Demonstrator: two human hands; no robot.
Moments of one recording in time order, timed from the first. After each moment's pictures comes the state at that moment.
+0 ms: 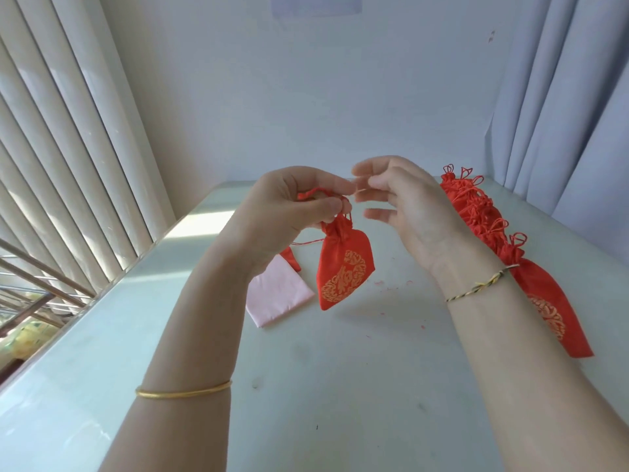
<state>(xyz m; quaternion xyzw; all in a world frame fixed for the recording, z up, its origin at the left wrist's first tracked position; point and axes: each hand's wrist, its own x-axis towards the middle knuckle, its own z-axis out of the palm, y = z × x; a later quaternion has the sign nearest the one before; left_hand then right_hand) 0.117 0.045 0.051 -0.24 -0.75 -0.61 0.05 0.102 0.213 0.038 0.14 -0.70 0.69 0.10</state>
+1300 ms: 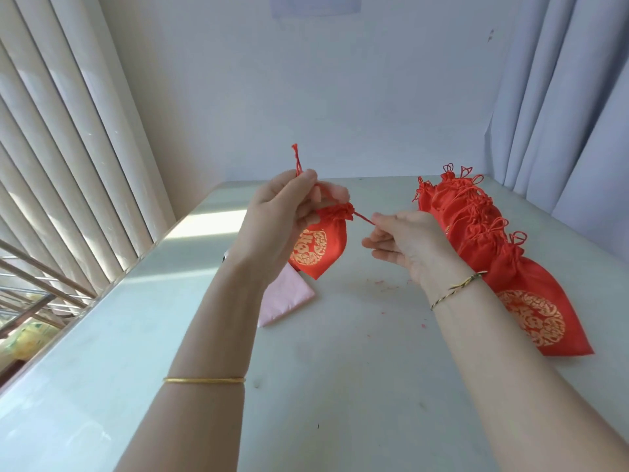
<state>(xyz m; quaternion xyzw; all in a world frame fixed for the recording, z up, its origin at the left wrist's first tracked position) 0.104 0.050 0.031 -0.21 -0.63 -0.74 0.04 0.082 0.216 -0.004 -0.07 -0.69 0.72 0.08</state>
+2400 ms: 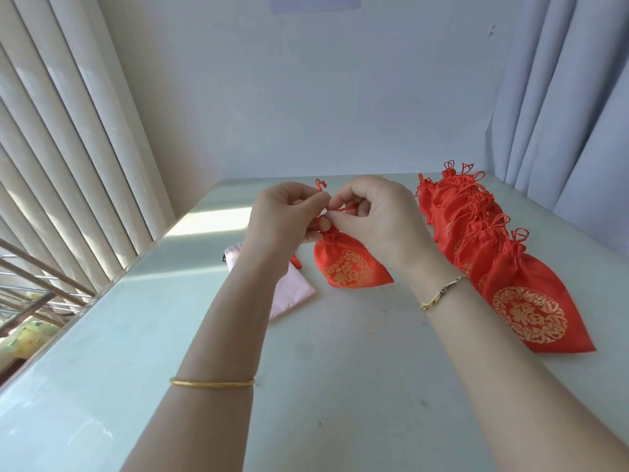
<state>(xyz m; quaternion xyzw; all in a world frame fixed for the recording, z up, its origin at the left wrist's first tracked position) 0.098 0.057 0.027 -0.07 -0.73 -0.68 0.09 0.099 0.189 0.017 0.19 -0.82 0.47 0.27</state>
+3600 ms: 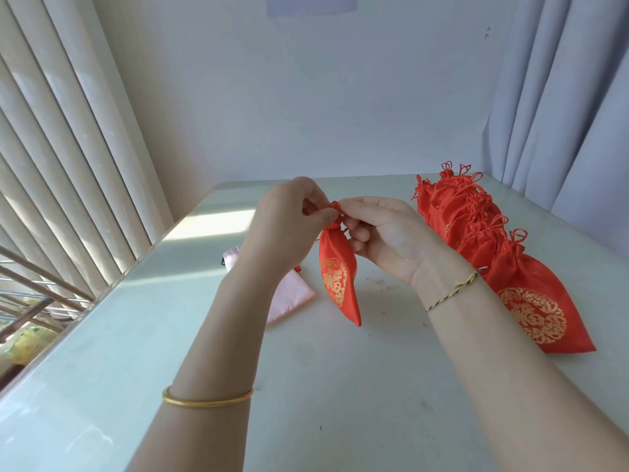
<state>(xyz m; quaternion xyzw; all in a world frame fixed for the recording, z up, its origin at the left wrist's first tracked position) 0.101 0.056 0.032 -0.15 -0.88 -0.41 0.20 0.091 0.197 0.012 0.09 -0.58 0.81 -0.04</state>
